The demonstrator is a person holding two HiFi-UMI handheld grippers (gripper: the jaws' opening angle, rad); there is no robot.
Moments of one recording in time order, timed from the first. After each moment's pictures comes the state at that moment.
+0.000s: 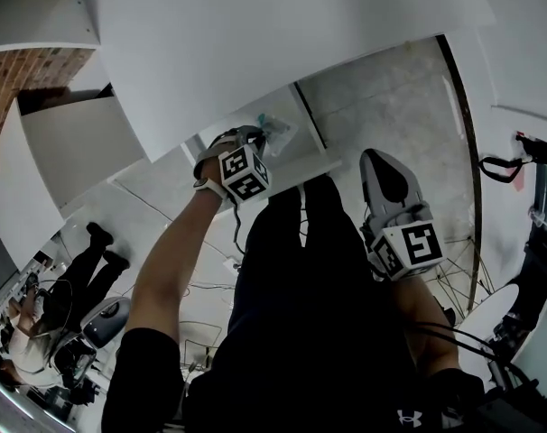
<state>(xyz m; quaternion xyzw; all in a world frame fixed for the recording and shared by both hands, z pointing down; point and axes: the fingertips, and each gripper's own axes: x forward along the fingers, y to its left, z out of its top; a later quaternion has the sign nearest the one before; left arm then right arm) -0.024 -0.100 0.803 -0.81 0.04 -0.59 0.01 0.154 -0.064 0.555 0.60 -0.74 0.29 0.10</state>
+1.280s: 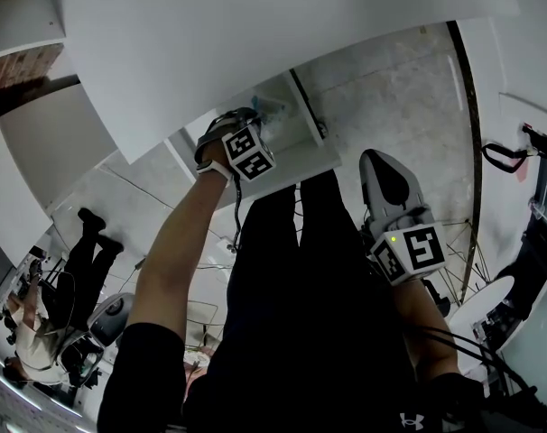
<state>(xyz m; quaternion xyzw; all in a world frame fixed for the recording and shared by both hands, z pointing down) -0.037 -0.110 0.904 -0.76 0.04 -0.64 0.00 0.149 -0.067 0.617 0.59 -0.72 0.34 0.12</state>
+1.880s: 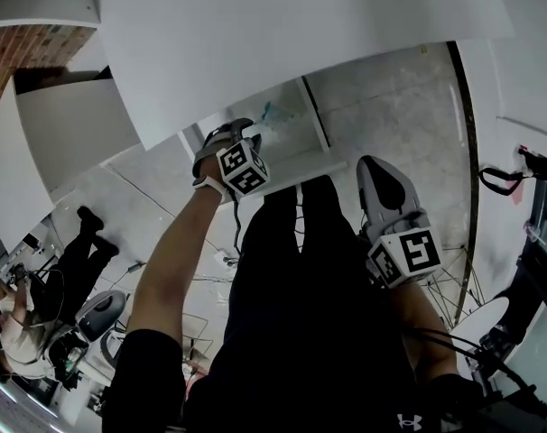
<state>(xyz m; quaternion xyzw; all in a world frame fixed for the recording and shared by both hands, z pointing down) -0.063 -0.108 0.847 -0.79 0.10 -0.61 -0.01 0.127 -0.065 0.581 0.57 -0.75 0.31 0.11</state>
